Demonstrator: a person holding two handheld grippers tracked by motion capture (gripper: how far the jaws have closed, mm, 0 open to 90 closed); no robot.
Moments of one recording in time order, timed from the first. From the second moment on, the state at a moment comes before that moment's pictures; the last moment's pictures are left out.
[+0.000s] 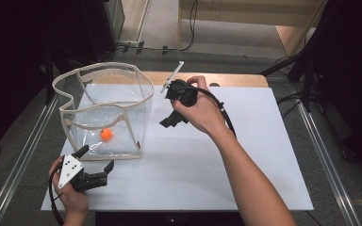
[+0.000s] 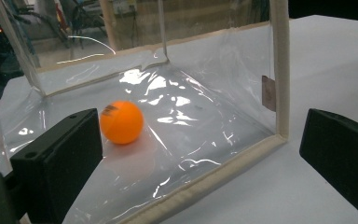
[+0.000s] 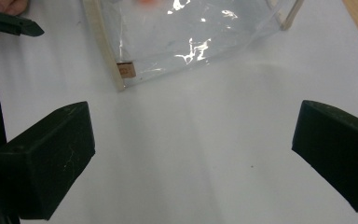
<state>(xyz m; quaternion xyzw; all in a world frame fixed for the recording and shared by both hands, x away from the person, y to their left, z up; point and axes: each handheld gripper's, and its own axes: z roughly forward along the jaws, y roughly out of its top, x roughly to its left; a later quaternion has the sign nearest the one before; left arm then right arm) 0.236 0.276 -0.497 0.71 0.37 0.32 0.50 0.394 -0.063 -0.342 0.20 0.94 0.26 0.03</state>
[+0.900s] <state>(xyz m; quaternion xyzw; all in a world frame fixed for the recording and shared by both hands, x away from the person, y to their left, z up) 0.236 0.276 -0.497 0.72 0.37 0.32 0.50 0.372 -0.096 -0.382 0.22 0.94 0.26 0.03</state>
